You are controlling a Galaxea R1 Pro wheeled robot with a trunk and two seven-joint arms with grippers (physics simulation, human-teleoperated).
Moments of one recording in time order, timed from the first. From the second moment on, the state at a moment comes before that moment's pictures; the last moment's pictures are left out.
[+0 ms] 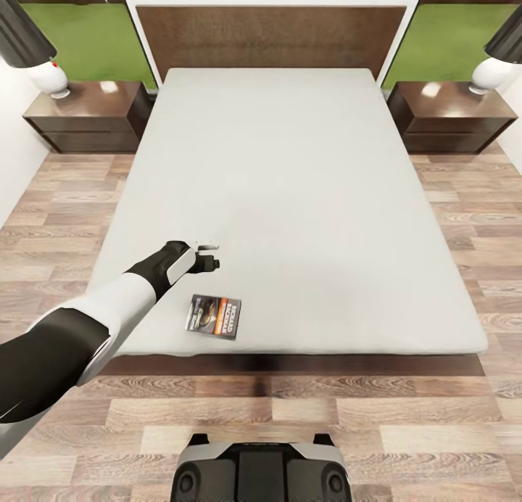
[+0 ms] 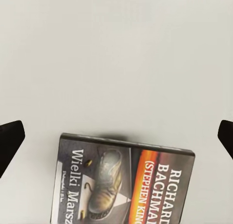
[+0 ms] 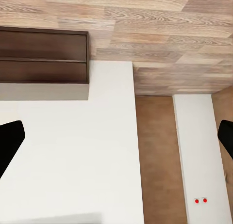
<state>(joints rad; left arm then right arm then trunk) -1.39 -0.02 -0.59 -0.24 0.72 0.55 0.18 -0.08 -0.13 -0.74 0.04 0.84 0.23 -0.04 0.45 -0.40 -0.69</state>
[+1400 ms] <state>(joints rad) -1.39 -0.02 -0.61 -0.24 0.72 0.54 0.18 -0.08 -0.13 -0.74 0.04 0.84 0.23 -0.04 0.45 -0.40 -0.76</state>
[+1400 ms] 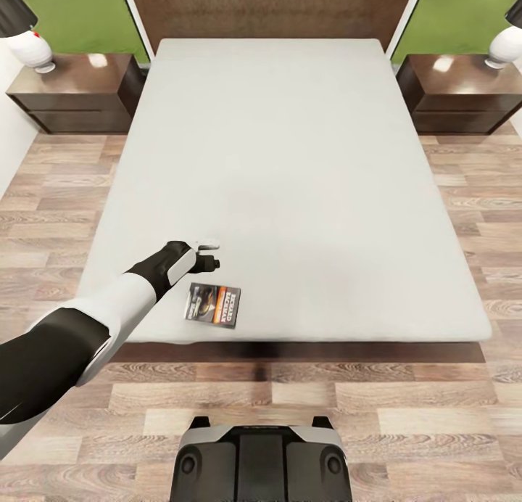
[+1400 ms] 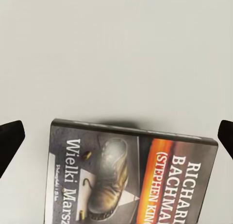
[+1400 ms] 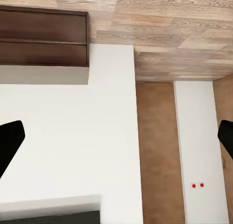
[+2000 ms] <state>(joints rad) -1.39 -0.02 -0.65 -0.24 0.72 0.52 0.18 -0.08 -0.13 -0.74 0.04 0.84 0.22 -0.04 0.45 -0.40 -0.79</state>
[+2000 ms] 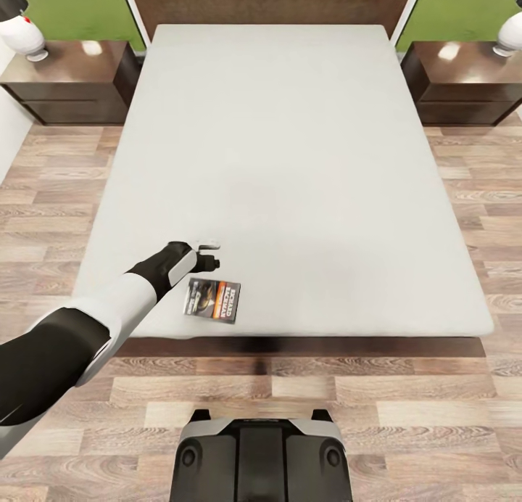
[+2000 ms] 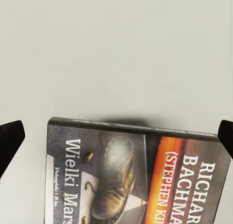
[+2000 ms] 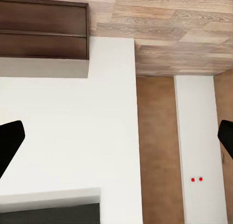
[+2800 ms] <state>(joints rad) -1.39 -0.03 -0.67 -0.26 0.72 0.52 0.18 -0.07 -0.13 -0.74 0.04 0.84 0.22 -0.04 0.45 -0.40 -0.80</state>
